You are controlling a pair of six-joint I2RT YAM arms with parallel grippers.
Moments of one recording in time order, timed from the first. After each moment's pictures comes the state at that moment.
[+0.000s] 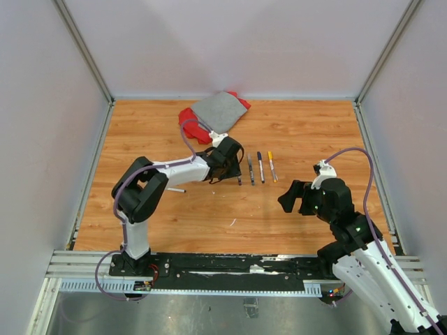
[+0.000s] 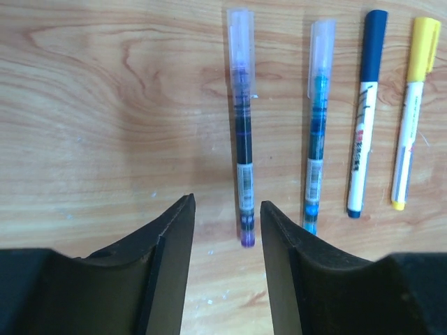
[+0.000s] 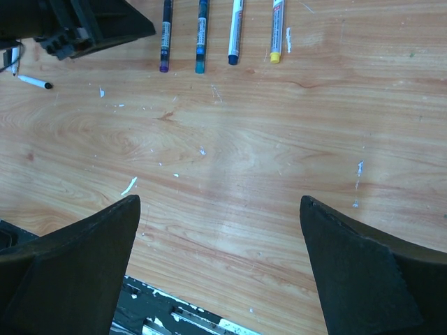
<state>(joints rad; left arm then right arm) -0.75 1.91 1.21 -0.20 -0.23 -0.86 0.45 0.51 0.55 -0.62 -0.02 0.47</state>
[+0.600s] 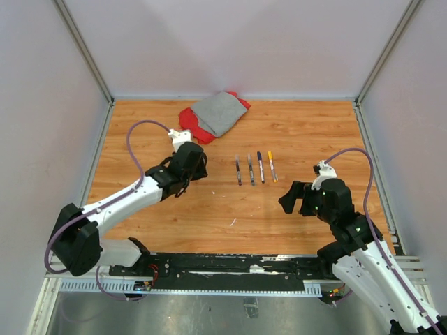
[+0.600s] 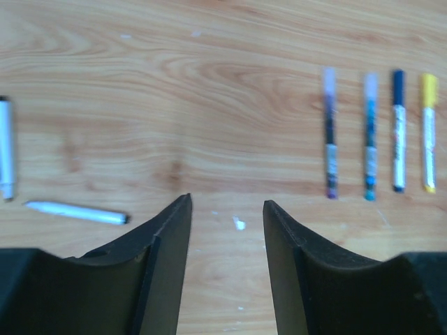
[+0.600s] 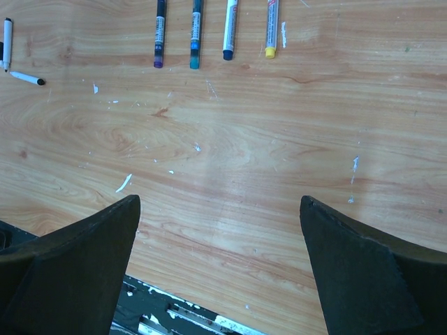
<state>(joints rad) -0.71 1.32 0.89 -0.29 -0.44 -0.68 0.44 0.51 0.54 -0.63 -0.02 0.46</state>
